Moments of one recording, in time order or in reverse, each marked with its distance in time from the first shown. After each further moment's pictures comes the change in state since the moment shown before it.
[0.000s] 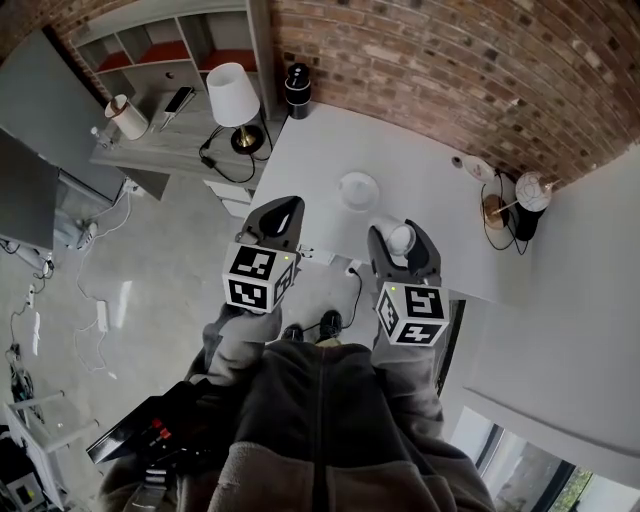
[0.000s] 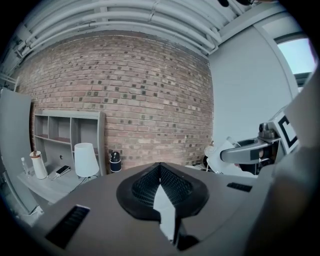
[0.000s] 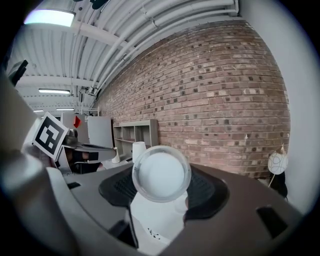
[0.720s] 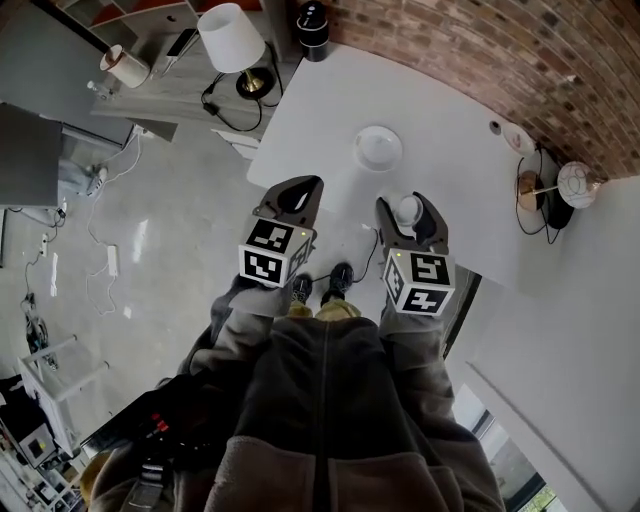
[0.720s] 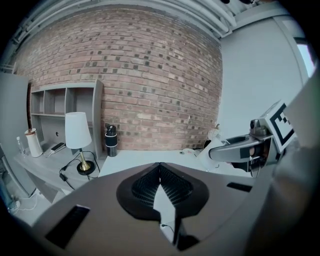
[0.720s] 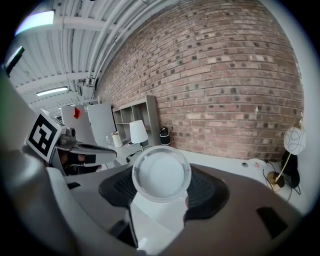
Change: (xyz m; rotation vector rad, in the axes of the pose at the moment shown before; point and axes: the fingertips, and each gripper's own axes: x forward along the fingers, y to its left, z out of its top) left arm 0.063 -0.011 -0.089 -0.081 0.200 -0.002; right arm 0.067 -0.033 -0.082 0.045 0.205 0.089
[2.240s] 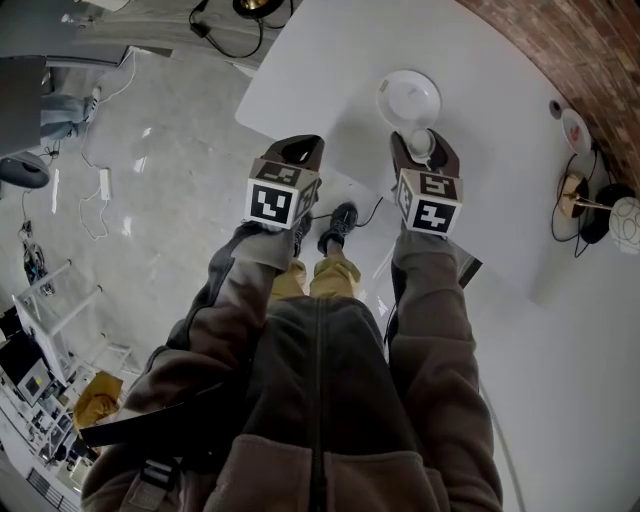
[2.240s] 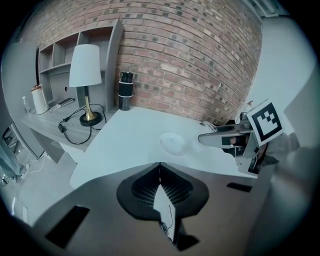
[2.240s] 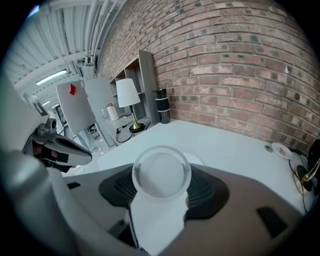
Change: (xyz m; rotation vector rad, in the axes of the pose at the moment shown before) left arm 0.100 0.059 -0.147 -0.199 0.337 0.107; right arm 0.175 -0.061 -0.117 -0.058 0.245 0.080
